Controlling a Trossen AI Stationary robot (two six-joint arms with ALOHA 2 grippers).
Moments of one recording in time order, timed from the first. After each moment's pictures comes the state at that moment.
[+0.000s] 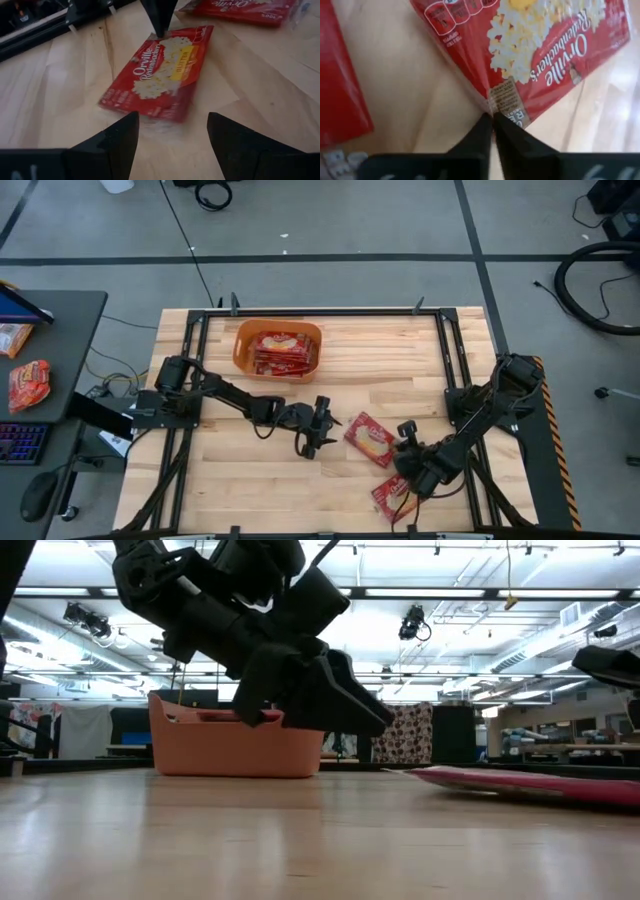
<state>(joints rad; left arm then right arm) -0.19 1.95 0.91 0.57 -0.07 0.30 0.84 1.70 0.77 -0.64 0.54 0.48</state>
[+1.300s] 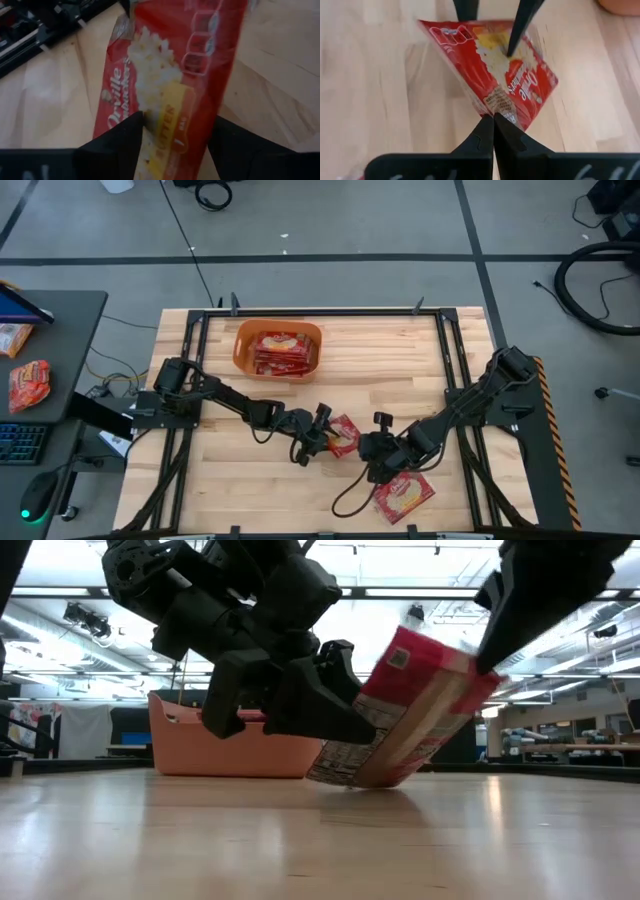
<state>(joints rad) -0.22 1.95 0.91 0.54 -0.02 0.43 0.59 1.67 1.13 -0.64 0.48 0.65</state>
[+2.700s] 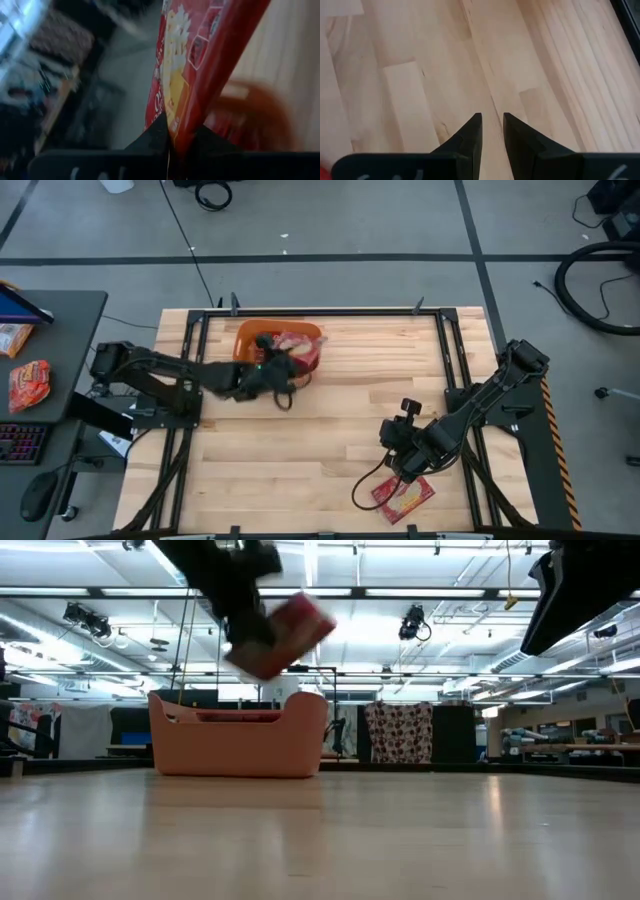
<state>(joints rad) -0.08 1.41 0.95 -0.18 -0.97 0.31 0.67 1.56 1.12 -1.04 0.64 0.92</state>
